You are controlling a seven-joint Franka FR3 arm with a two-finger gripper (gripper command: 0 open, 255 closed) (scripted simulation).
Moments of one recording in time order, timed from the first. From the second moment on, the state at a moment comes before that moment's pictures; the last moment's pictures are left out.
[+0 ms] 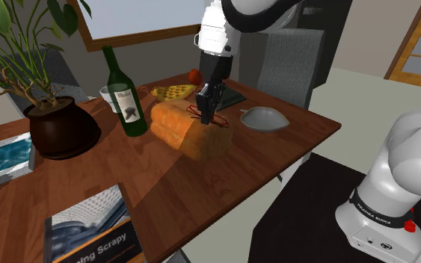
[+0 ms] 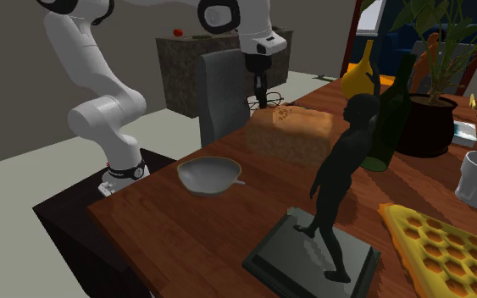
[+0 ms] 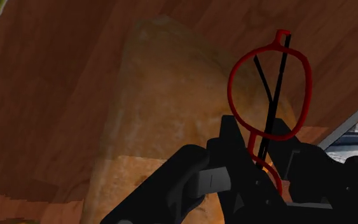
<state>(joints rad) 0.08 -0.35 0.32 -2.22 0.31 2.02 -0.07</state>
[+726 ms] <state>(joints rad) -0.22 -0.47 0.29 -2.36 0.24 1.96 -0.41</state>
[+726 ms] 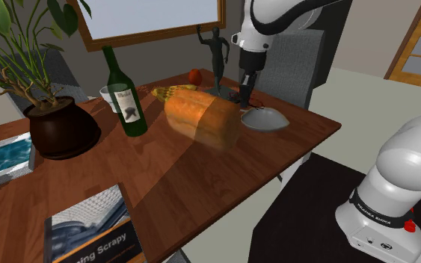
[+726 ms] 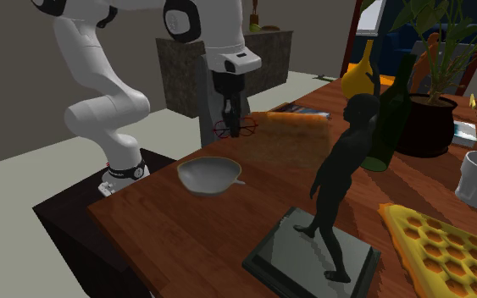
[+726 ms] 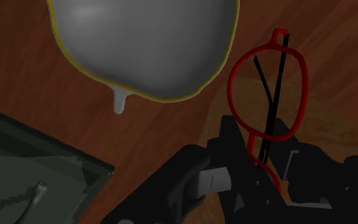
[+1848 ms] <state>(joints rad) -0.28 -0.46 0.18 -2.49 0.16 2.05 -0.59</state>
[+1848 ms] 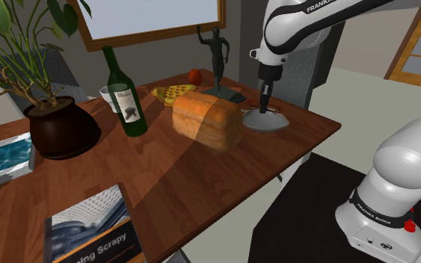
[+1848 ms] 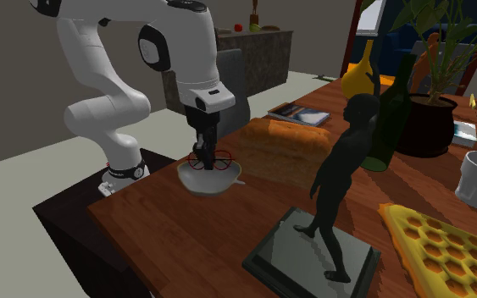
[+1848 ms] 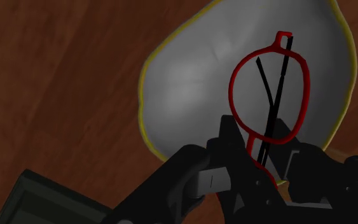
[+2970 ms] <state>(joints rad) -0.28 -0.46 0.18 -2.50 0.16 2.05 -0.59</state>
